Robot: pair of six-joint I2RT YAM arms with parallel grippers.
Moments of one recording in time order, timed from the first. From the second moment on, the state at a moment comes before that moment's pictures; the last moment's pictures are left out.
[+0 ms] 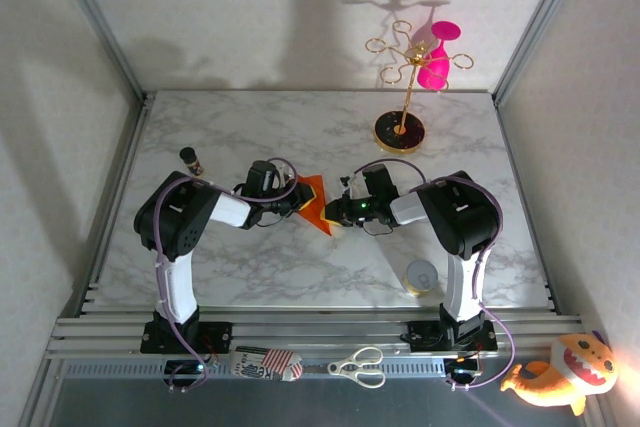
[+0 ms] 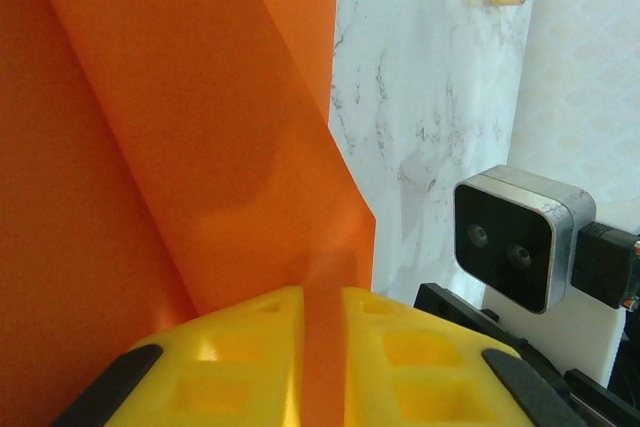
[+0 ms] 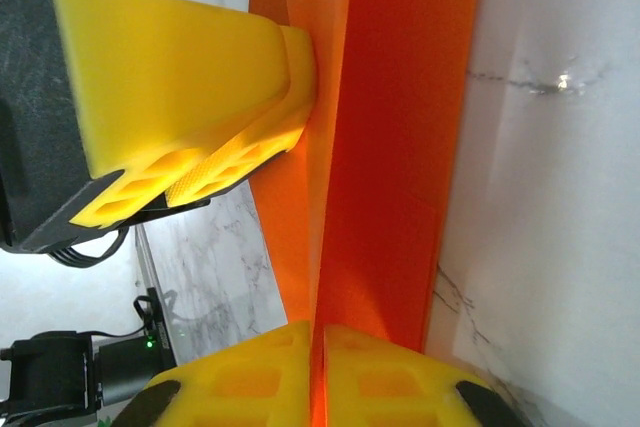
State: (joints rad) left arm -0.43 1.97 0.81 0.55 0.57 -1.07; right arm 0.49 1.97 0.83 0.32 -0.85 0.69
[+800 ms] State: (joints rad) left arm -0.43 2.00 0.84 0.55 0.57 -1.07; right arm 0.50 1.97 0.85 0.26 -0.83 0.66
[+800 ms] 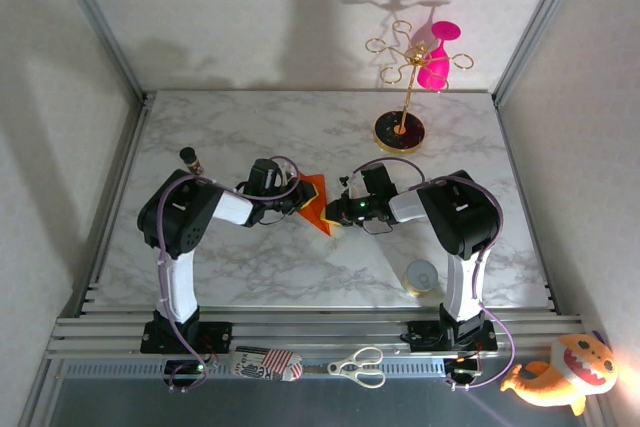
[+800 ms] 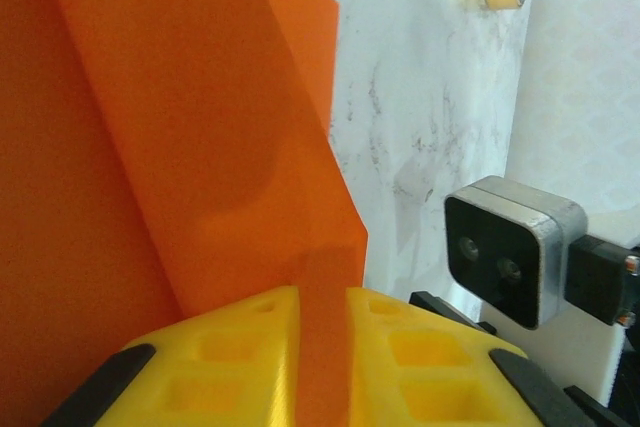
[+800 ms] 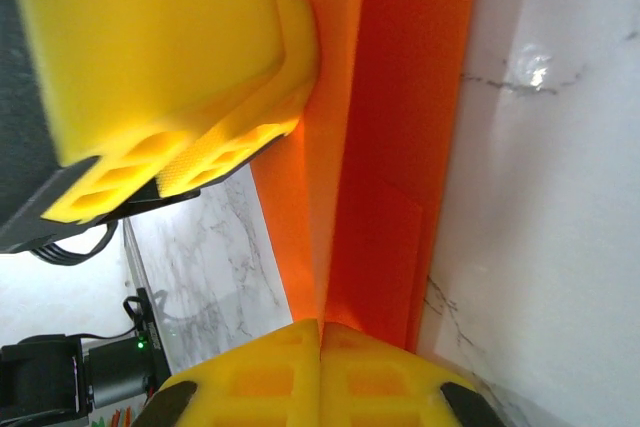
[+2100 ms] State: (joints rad) left arm -0.43 2.00 0.88 0.47 0.57 -1.05; right arm 0.58 1.79 0.95 -0.02 -0.57 0.58
